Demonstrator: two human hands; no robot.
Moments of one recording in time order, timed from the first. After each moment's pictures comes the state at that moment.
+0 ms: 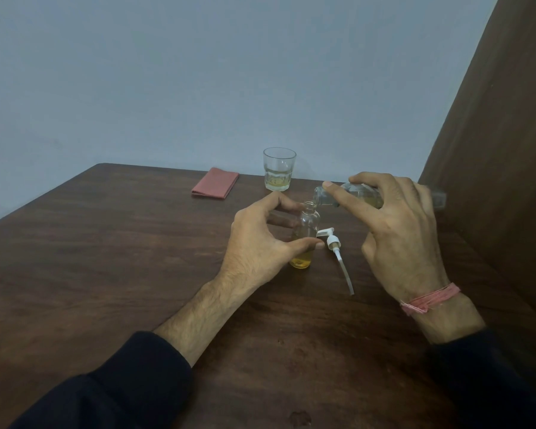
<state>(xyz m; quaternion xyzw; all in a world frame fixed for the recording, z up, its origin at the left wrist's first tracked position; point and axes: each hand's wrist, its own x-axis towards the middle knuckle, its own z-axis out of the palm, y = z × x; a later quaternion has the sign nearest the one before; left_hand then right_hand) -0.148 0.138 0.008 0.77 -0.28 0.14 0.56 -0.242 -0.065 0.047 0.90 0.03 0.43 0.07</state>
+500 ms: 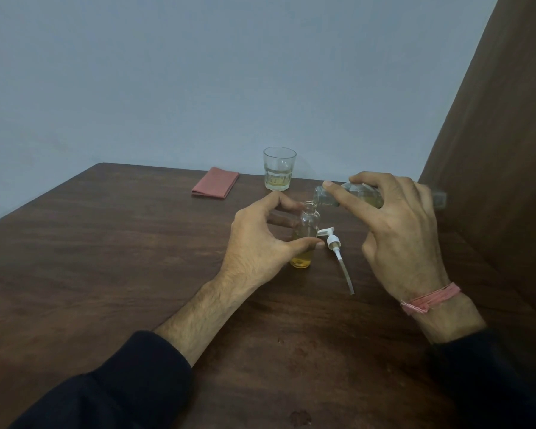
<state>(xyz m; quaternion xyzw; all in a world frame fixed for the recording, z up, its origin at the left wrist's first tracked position) -0.148 0.138 0.007 0.76 -0.28 0.15 0.56 -0.242 -0.064 0.047 0.90 0.03 0.42 0.07</state>
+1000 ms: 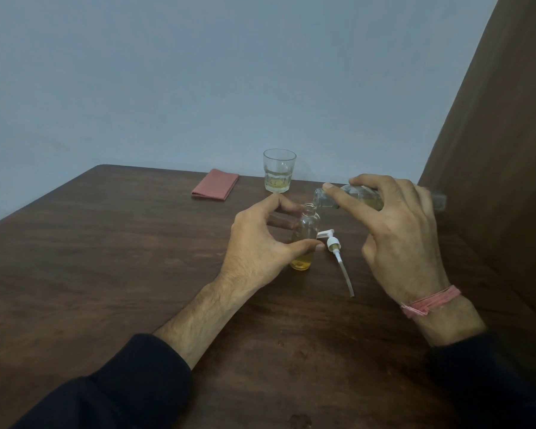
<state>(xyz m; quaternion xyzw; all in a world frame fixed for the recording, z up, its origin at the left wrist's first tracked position) -0.148 0.138 0.007 0.77 -0.28 0.14 0.56 -0.243 -0.064 0.047 0.90 0.03 0.43 0.07</state>
